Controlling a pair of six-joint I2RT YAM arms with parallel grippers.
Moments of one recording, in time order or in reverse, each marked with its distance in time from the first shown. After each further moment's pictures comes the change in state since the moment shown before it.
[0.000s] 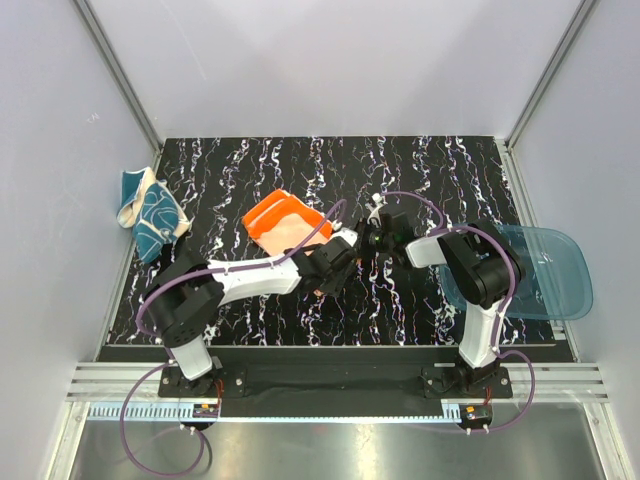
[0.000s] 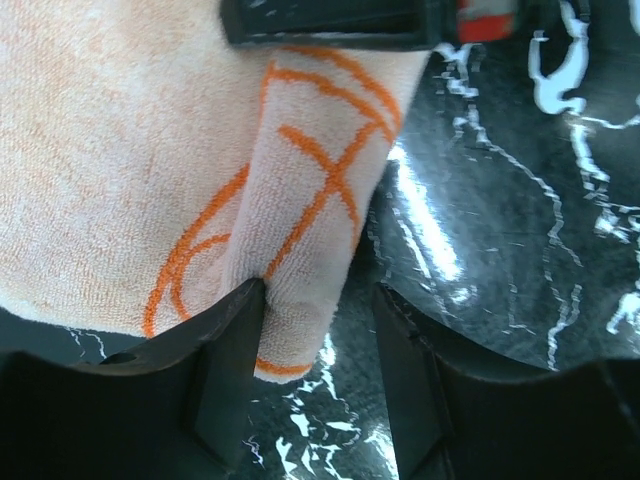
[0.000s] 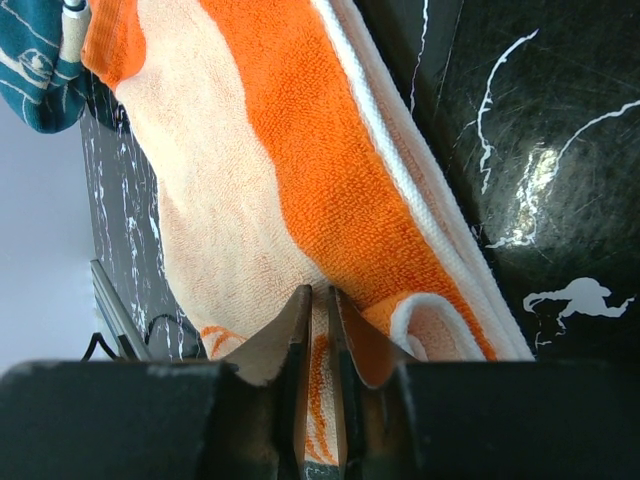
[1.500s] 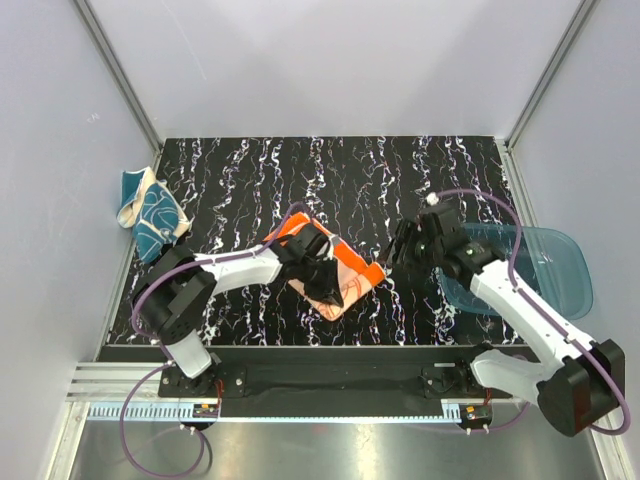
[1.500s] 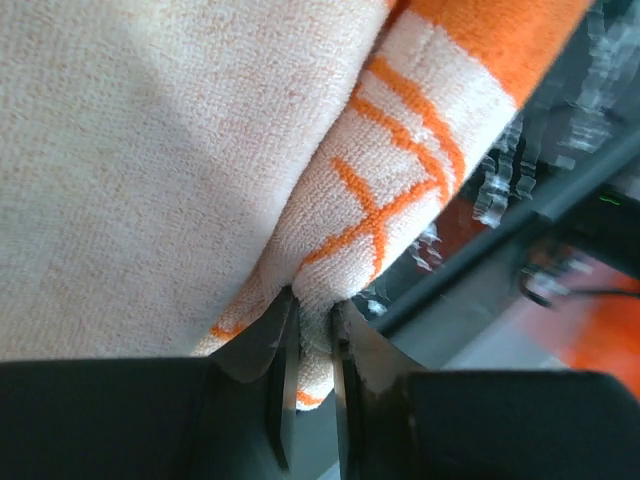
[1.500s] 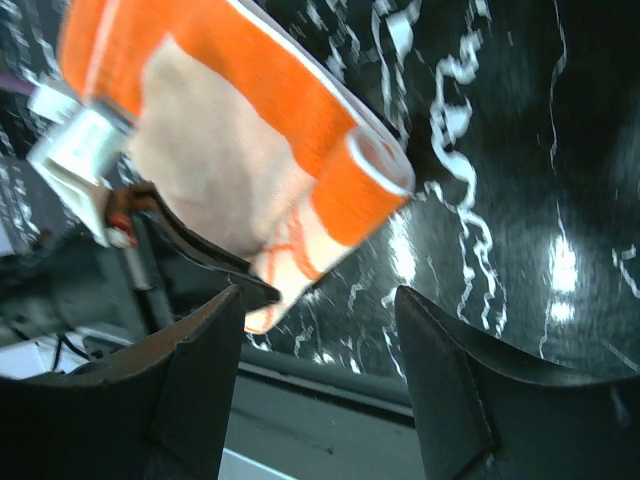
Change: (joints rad) left arm 0.176 -0.032 -0.089 0.039 0.677 -0.301; right arm 0.007 -0.813 0.075 -1.094 0.398 -0.016
